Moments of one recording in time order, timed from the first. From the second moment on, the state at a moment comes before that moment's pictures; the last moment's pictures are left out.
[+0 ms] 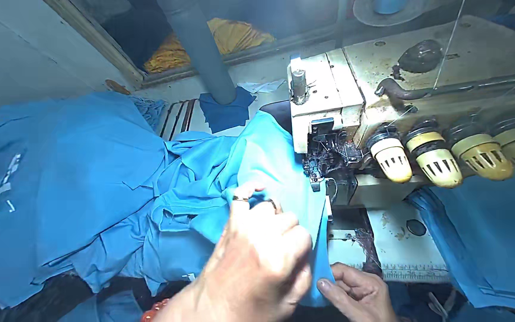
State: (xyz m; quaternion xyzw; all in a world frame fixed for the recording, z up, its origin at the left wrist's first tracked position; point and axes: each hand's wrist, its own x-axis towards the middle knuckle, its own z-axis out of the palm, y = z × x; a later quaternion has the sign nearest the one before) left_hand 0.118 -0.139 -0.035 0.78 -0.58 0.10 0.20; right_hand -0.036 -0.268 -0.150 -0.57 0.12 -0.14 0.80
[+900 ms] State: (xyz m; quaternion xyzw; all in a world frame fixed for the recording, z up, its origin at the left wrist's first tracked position) left_hand 0.121 -0.188 -0.050 0.83 -0.49 0.19 0.17; right_hand 0.028 -0.289 -0.143 -0.68 0.06 -0.32 0.65
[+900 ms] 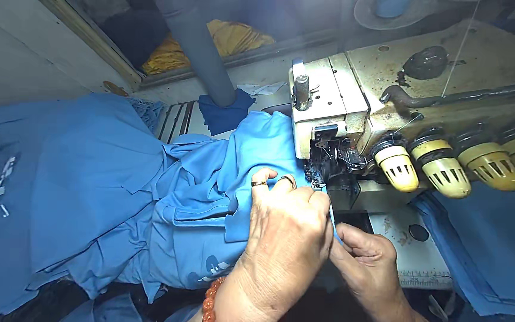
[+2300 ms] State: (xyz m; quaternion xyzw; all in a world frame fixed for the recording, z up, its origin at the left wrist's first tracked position) left_hand 0.151 -0.168 -0.072 0.86 -0.40 0.20 0.23; right_hand 0.028 -0.244 -0.121 -0.56 0.04 -0.16 0.81
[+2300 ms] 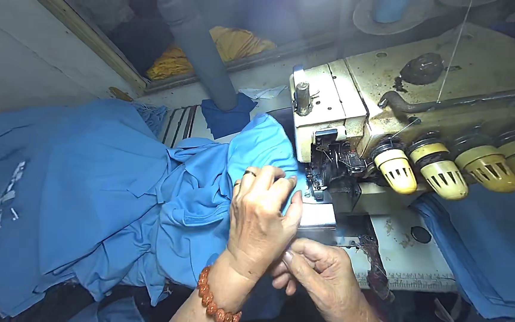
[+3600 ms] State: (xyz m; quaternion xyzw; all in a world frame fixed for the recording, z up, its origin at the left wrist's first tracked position) left_hand 0.147 -0.066 -0.042 0.86 -0.42 0.17 0.24; right_hand -0.032 -0.348 -0.119 -0.72 0.07 -0.40 0.57
